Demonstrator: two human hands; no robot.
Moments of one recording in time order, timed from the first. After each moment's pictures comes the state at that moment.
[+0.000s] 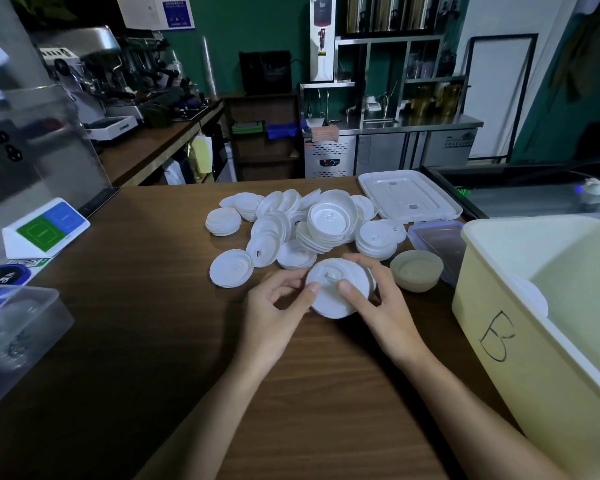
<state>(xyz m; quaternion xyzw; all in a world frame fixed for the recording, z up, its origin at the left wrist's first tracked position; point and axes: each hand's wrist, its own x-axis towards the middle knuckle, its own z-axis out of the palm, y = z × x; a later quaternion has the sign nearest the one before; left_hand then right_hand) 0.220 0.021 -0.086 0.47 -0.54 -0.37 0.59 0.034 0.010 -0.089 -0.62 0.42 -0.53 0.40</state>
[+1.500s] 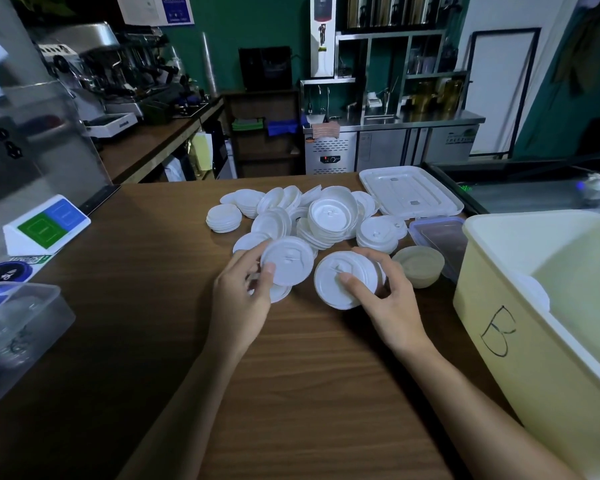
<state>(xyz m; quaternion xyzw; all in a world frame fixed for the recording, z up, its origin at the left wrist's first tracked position) 0.258 0.014 -0.072 0.54 -0.61 -0.14 0.56 0.031 -0.003 -0.100 -0.58 0.45 -0.57 0.36</state>
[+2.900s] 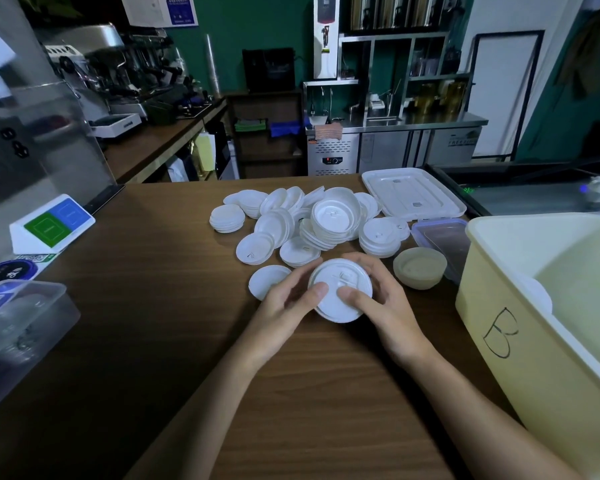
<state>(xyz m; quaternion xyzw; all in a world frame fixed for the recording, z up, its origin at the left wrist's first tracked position) 0.230 0.024 -0.077 0.41 -0.62 -0.50 0.45 0.036 0.011 -0.086 -0.59 0.35 -0.54 0.48</state>
